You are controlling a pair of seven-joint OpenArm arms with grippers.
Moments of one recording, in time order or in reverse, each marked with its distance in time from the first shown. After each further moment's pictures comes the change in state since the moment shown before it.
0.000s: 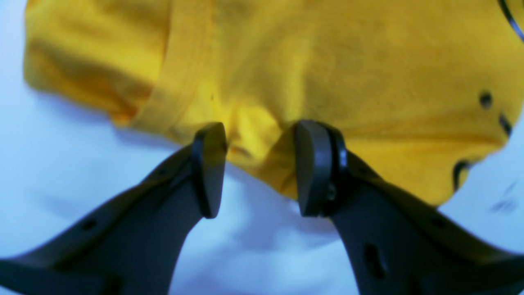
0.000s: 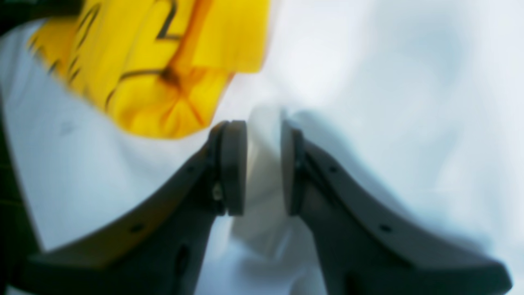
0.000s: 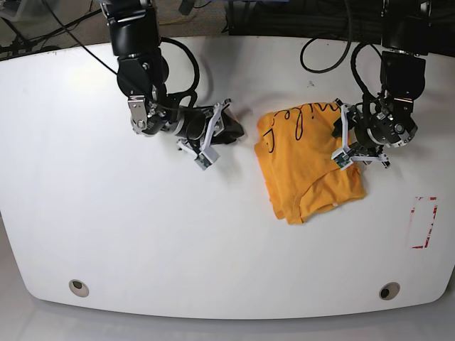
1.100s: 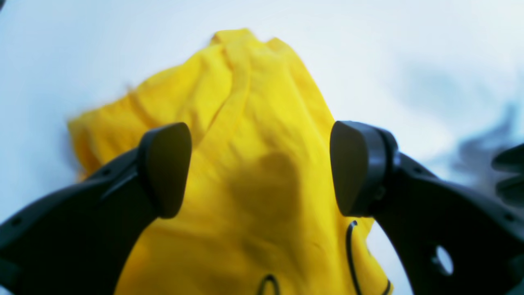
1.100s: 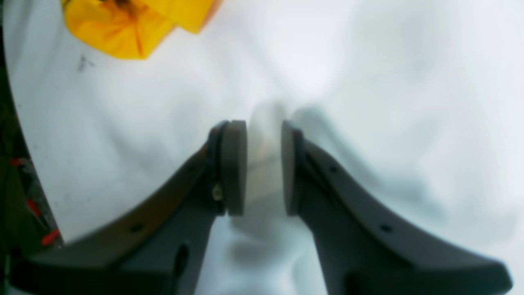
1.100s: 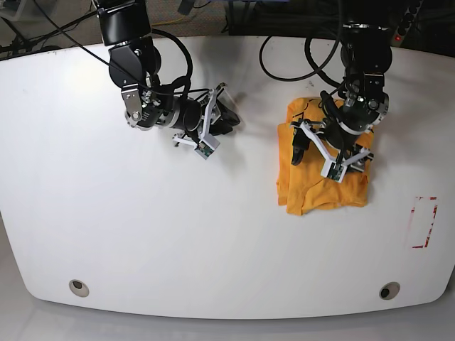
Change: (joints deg) left arm 7.7 16.9 -6.3 9.9 0.8 21.7 -14.8; right arm -3.9 4.1 -3.0 9.4 -0.2 0.2 -3.0
